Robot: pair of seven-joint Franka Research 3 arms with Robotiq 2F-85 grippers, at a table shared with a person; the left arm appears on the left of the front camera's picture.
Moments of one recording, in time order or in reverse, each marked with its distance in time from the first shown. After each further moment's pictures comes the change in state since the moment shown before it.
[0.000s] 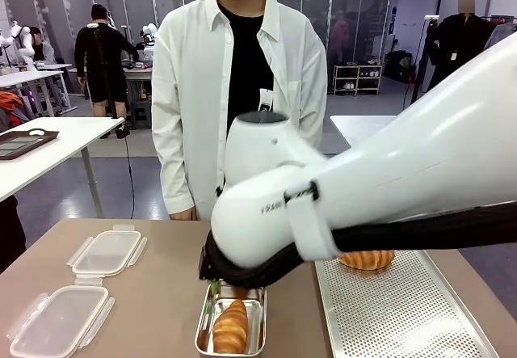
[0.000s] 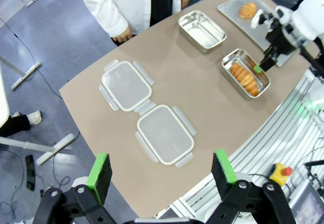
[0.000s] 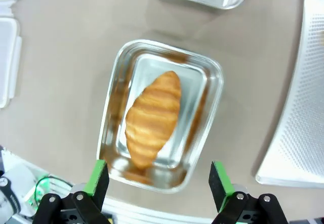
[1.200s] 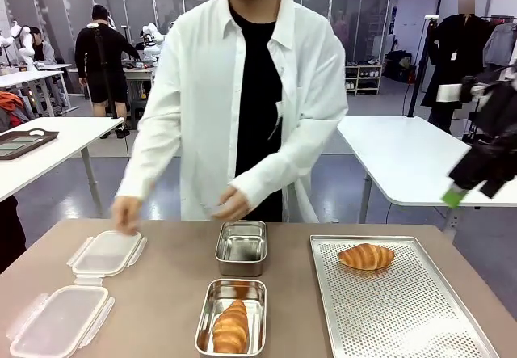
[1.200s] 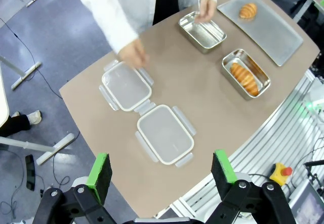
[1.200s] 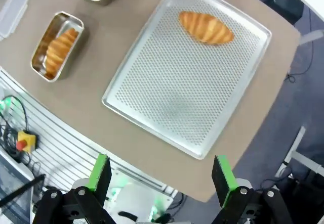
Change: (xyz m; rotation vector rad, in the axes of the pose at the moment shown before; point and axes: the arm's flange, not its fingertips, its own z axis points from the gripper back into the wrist) left arm 0.000 0.000 0.000 0.001 0.000 0.001; right arm -0.052 -0.340 0.224 0.061 -0.121 0.276
